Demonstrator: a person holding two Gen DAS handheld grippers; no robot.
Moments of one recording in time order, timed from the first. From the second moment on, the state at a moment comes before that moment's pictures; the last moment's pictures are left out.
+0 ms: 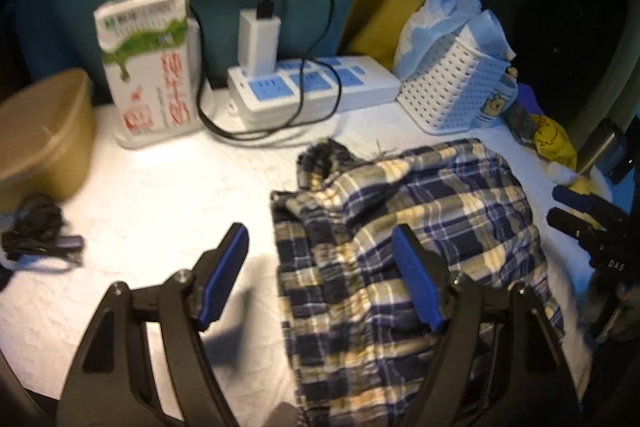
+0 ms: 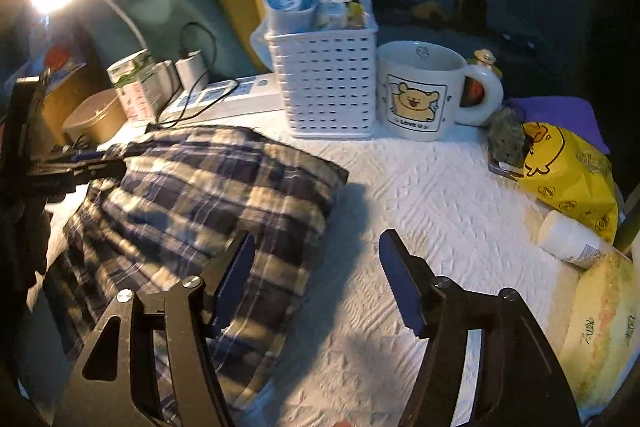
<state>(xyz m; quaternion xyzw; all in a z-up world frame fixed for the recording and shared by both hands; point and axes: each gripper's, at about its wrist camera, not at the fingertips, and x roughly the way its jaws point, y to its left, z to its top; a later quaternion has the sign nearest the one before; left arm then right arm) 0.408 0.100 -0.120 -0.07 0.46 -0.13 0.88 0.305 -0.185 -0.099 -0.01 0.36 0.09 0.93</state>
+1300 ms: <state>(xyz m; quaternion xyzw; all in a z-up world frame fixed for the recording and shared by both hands) 0.442 0.069 -0.140 -0.04 0.48 -0.21 0.85 0.383 -0.175 -0.137 0.08 0.39 0.16 0.90</state>
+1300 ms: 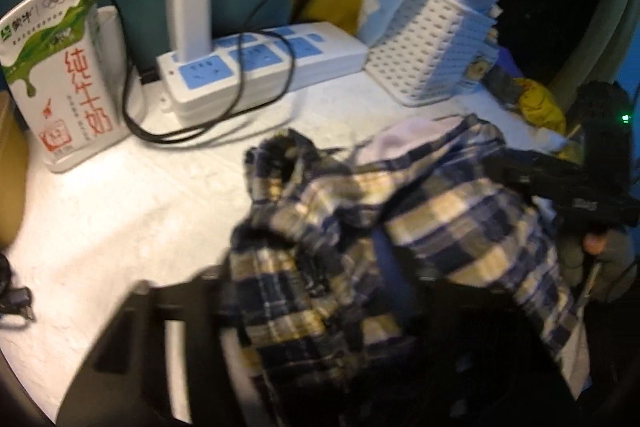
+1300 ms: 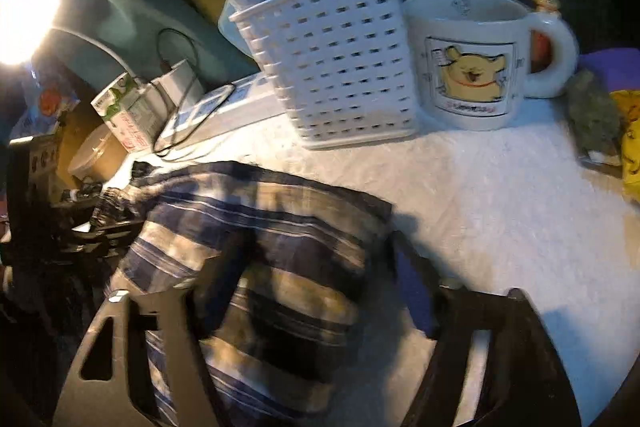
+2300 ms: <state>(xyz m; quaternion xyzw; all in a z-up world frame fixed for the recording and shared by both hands) 0.251 0.106 0.047 -0.08 0.22 -0.19 0.96 0.181 -0.098 0.056 -0.07 0.12 0.19 0.97</state>
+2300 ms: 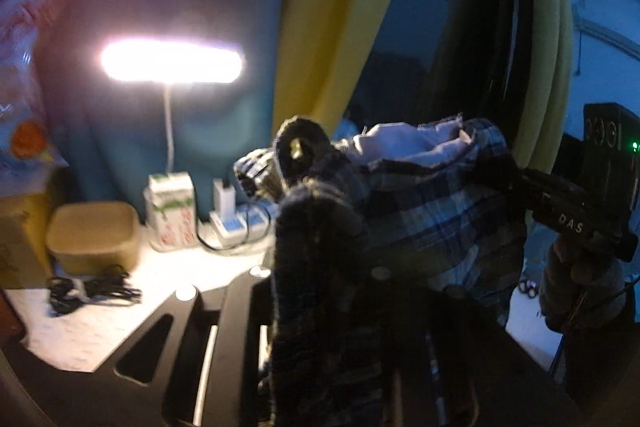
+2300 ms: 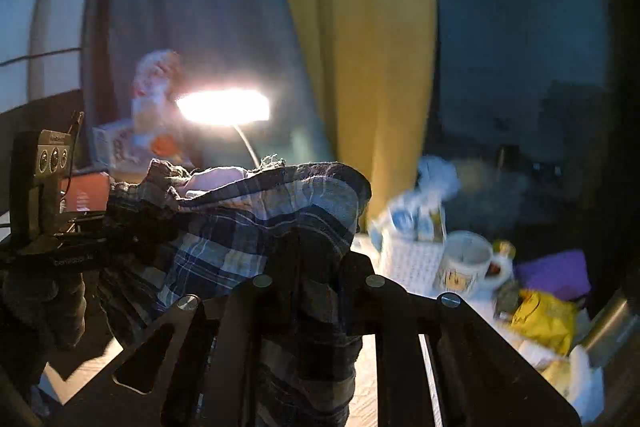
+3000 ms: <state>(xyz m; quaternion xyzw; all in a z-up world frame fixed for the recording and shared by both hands) 0.081 0.224 0.090 -0.06 0.20 -0.07 0.98 0.090 0.030 0.068 -0.07 0.12 0.33 0.93</state>
